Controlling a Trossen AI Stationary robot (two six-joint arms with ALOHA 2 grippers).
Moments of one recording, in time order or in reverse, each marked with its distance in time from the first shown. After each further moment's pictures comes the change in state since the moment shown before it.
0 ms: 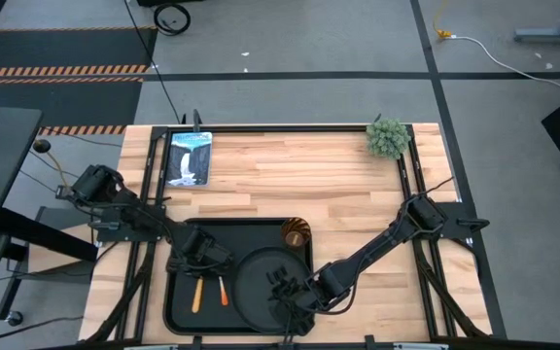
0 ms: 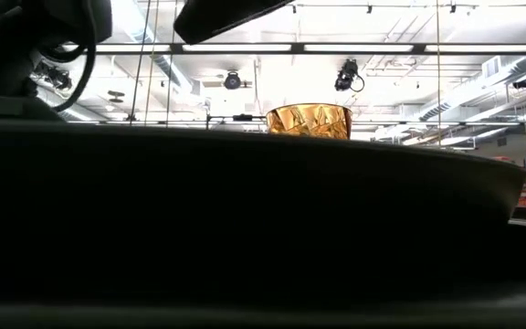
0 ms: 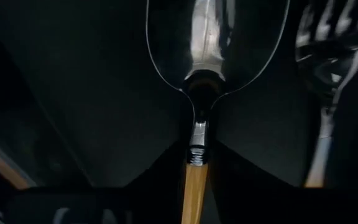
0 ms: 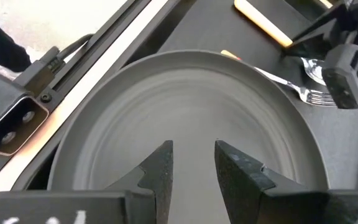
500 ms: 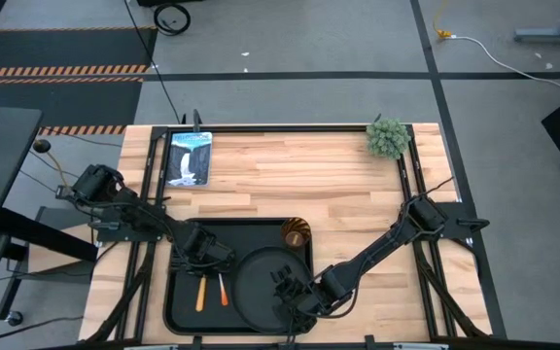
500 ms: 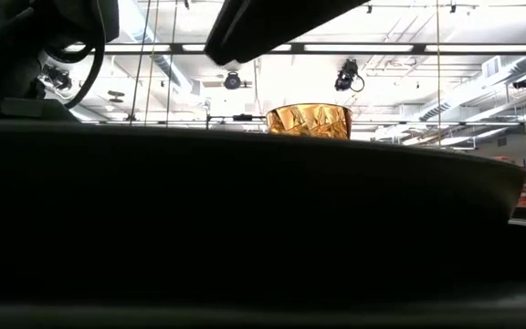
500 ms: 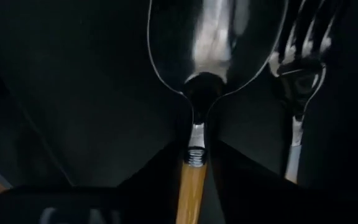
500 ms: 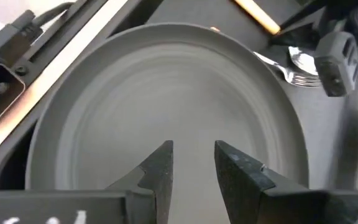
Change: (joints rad) left arm 0.019 0.000 0.000 0.025 -0.021 -0.021; right arm 0.015 0.000 0.000 -0.072 0.076 0.004
